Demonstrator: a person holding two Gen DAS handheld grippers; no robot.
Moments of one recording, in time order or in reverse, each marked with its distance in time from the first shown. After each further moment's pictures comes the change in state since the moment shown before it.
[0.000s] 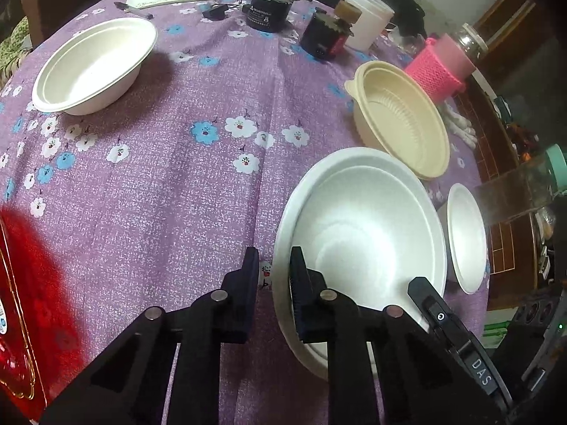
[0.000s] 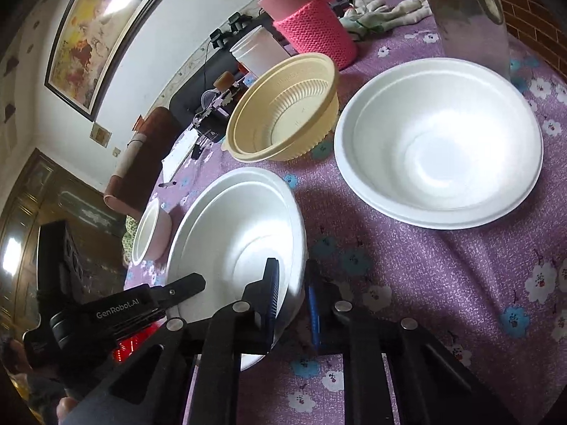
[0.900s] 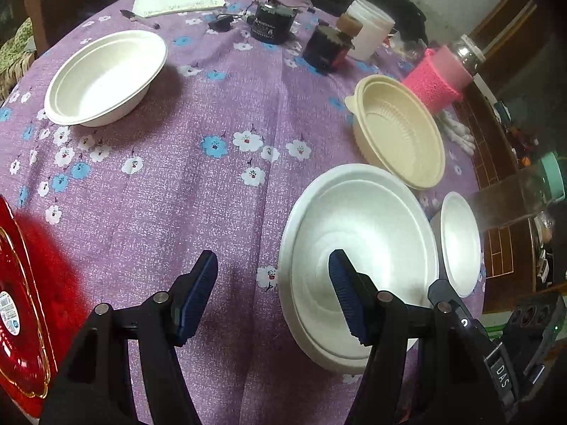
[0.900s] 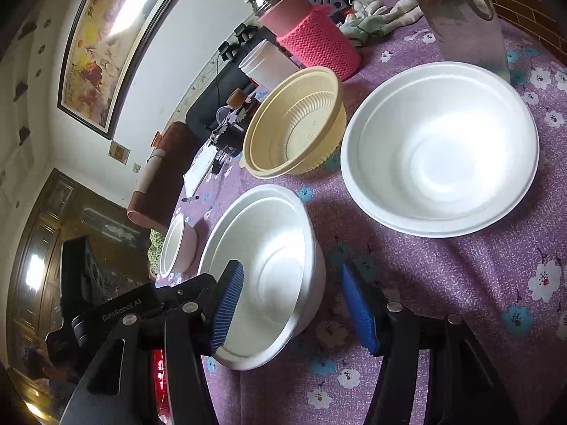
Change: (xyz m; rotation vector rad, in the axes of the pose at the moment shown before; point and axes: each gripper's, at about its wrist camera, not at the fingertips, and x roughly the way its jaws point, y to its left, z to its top) left arm -0.018 0.000 0.010 -0.008 -0.017 0.009; right arm -0.015 -0.005 0.007 0.061 -0.025 0.111
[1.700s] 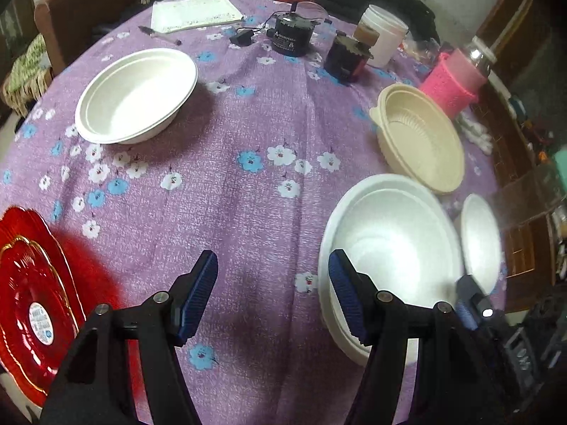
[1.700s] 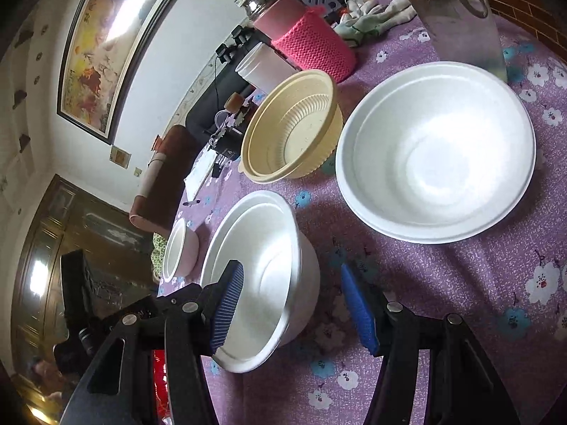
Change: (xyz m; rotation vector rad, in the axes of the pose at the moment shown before) left arm -0.015 0.014 0.004 0.025 -0.027 0.085; right arm 0.000 -0.006 0.004 0.025 0.005 0.010
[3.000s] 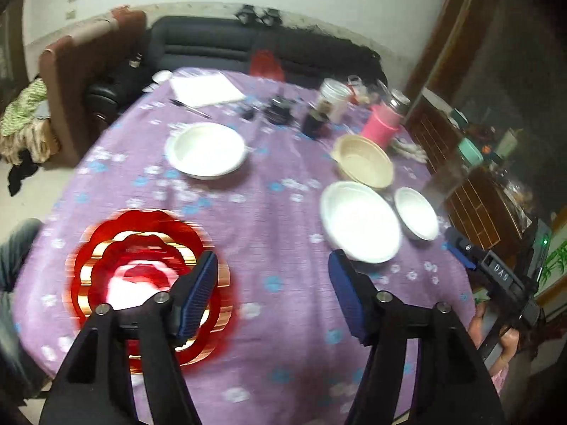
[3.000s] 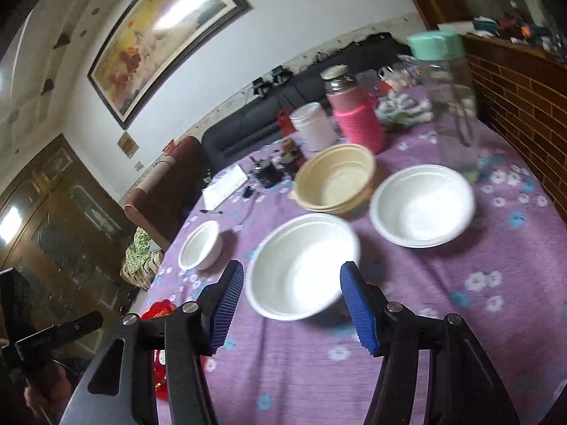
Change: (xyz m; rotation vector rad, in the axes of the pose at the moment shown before) left arm -0.154 0.068 -0.063 0.142 -0.225 -0.120; right arm -0.101 0.082 -0.041 -0.260 -0.185 -0.100
